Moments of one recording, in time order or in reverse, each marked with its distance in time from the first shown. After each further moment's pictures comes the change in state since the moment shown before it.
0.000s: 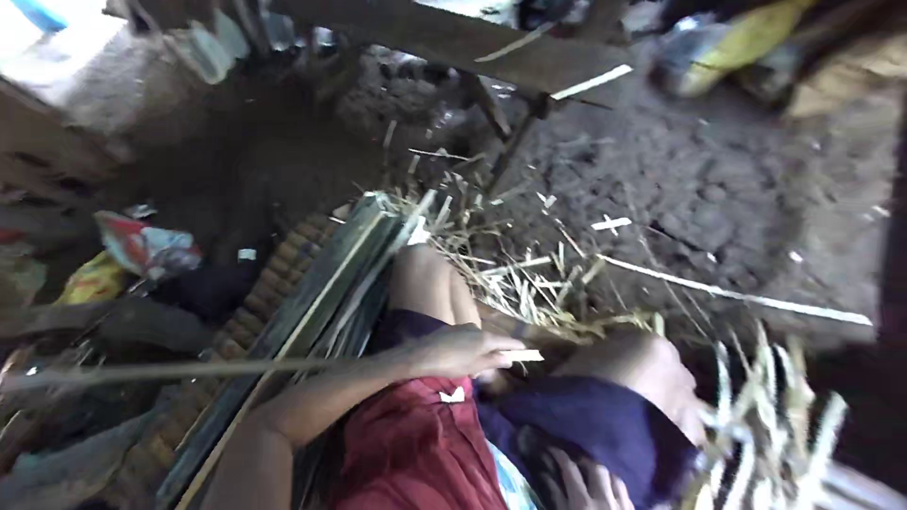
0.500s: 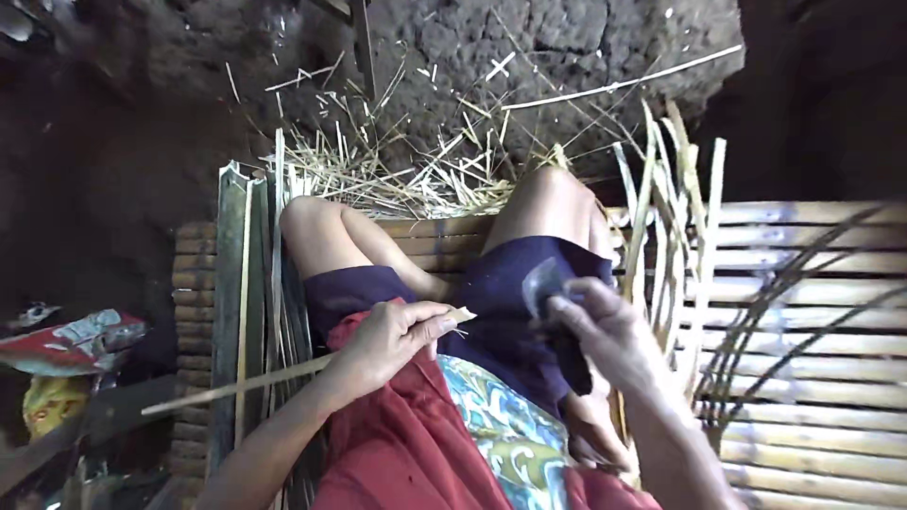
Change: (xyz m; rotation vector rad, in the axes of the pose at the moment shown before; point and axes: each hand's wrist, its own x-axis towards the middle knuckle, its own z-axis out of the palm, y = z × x) left_hand -0.025 0.029 0.046 -0.308 0.058 -0.025; right_hand 0.024 0.046 -0.041 1.168 0.200 0.226
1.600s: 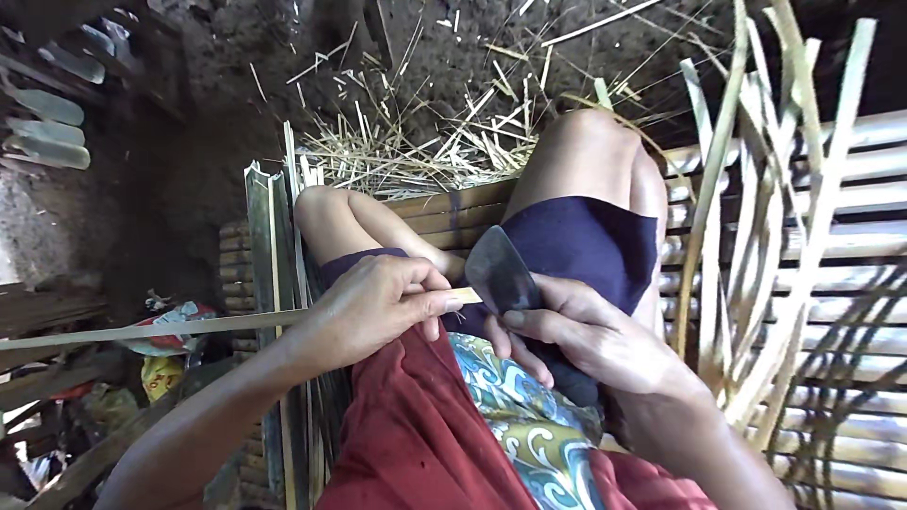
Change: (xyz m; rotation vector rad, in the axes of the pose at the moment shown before) left_hand 0.013 0.076 -0.023 0.331 -0.134 -0.113; right_hand 0.016 -0.039 0.022 0.712 -0.711 -0.070
